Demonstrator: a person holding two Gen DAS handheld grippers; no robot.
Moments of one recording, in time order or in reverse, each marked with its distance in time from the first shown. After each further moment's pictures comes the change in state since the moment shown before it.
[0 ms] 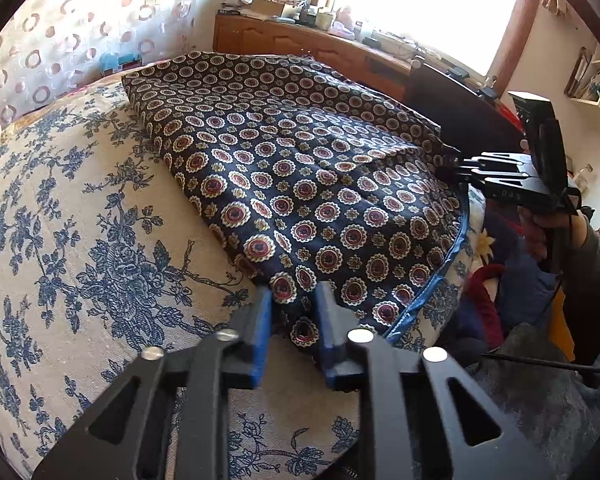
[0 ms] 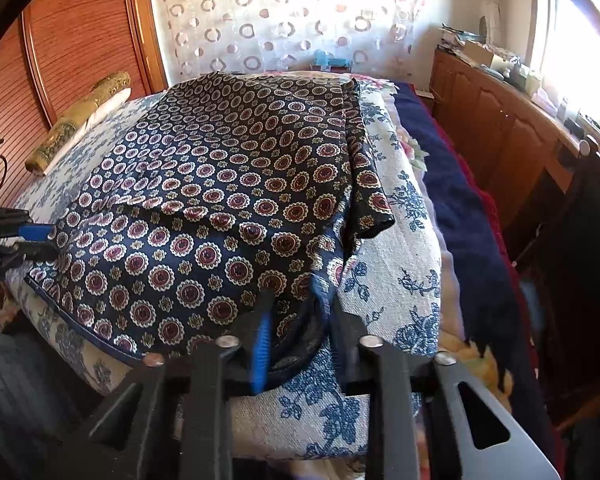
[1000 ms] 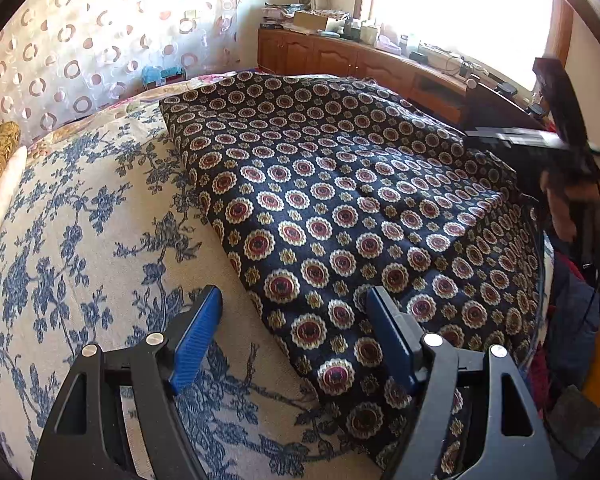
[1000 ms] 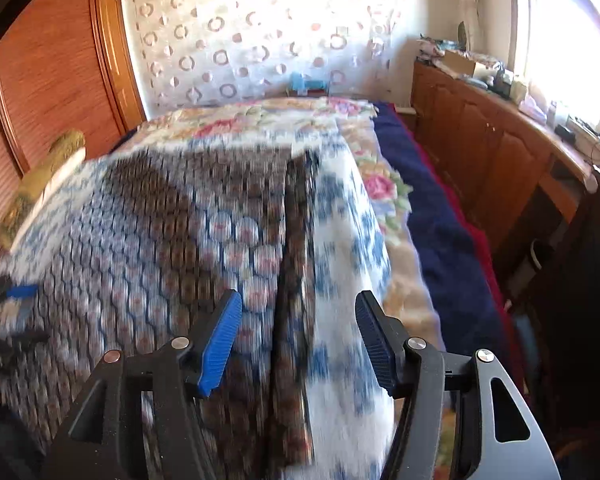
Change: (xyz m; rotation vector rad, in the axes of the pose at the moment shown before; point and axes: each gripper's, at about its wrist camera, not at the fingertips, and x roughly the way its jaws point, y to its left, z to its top) left arm 0.031 0.026 0.044 -0.039 -0.057 0.178; right arm 0.072 -0.048 0.096 0.070 -0.072 -0.031
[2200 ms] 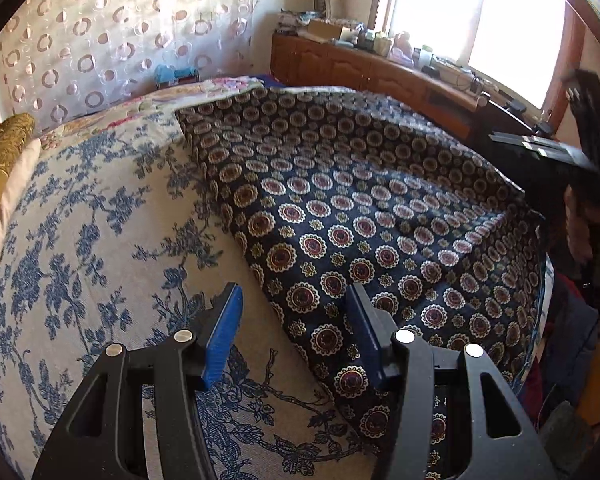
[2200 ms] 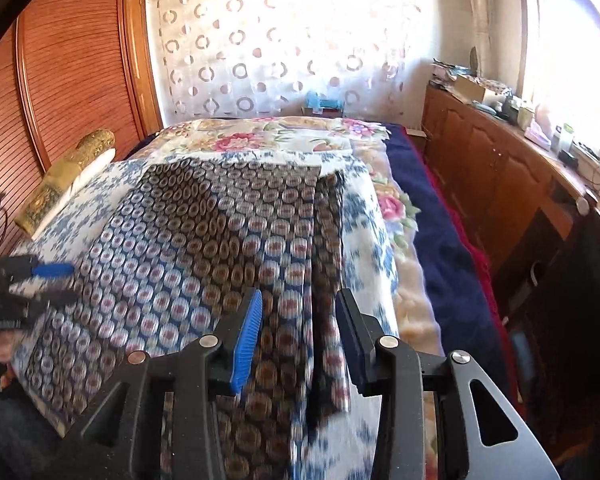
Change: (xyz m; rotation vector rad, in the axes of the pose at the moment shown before) left arm -0.004 0.010 0.001 -0.047 -0.025 0.021; right arm -0.020 0.022 0.000 -0.061 -0.075 0.021
